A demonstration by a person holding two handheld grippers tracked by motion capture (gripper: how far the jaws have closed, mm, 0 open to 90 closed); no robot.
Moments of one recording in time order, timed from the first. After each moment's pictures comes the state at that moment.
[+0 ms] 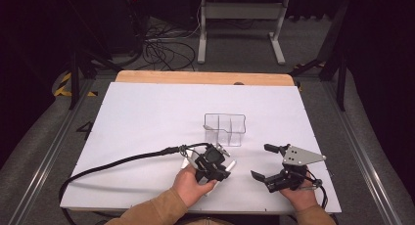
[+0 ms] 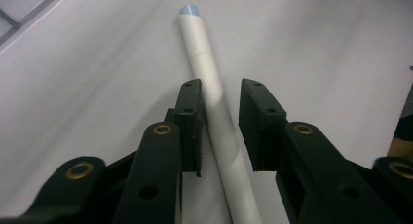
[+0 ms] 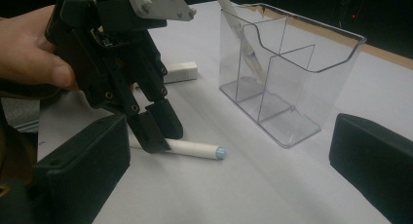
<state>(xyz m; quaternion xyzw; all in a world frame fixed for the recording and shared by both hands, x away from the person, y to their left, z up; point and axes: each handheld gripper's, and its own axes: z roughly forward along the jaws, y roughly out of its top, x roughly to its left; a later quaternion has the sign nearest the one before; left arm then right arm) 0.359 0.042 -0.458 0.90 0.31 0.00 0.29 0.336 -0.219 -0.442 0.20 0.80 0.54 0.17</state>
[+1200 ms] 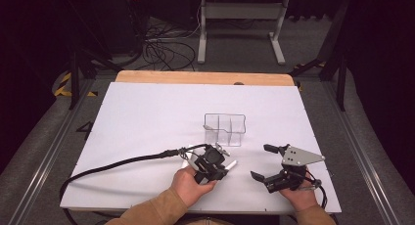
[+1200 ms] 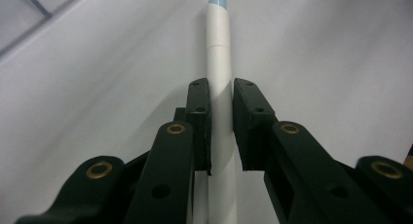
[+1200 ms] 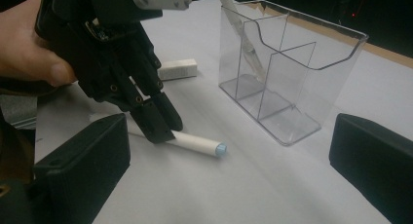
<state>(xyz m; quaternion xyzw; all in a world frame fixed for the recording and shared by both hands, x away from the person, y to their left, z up) 0.352 0.042 -0.452 0.89 0.34 0.03 0.30 0.336 -0.218 -0.443 0.20 0.80 0.54 0.17</state>
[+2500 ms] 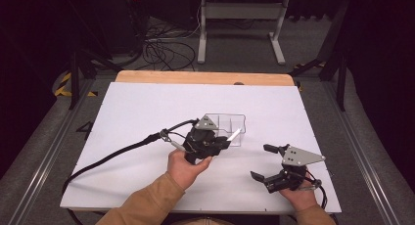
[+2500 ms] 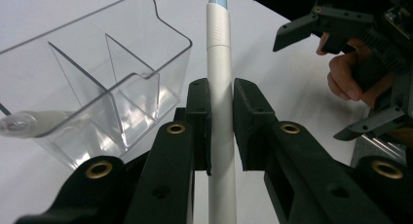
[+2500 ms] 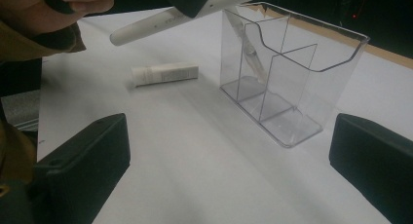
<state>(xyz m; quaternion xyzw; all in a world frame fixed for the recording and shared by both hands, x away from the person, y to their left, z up) 0.368 0.074 -0.377 0.83 0.32 0.06 0.46 0.336 -0.218 -0.443 0.20 0.80 0.54 0.17</state>
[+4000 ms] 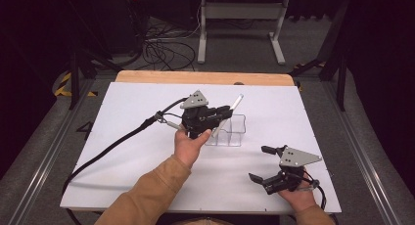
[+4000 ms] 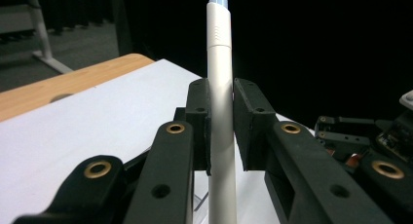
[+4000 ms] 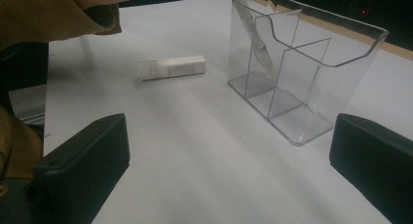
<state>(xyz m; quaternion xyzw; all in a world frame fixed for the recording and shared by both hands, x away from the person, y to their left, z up) 0.421 0.086 -0.365 0.74 0.27 0.09 0.61 0.335 -0.214 -0.446 0.19 0.81 0.54 0.16</state>
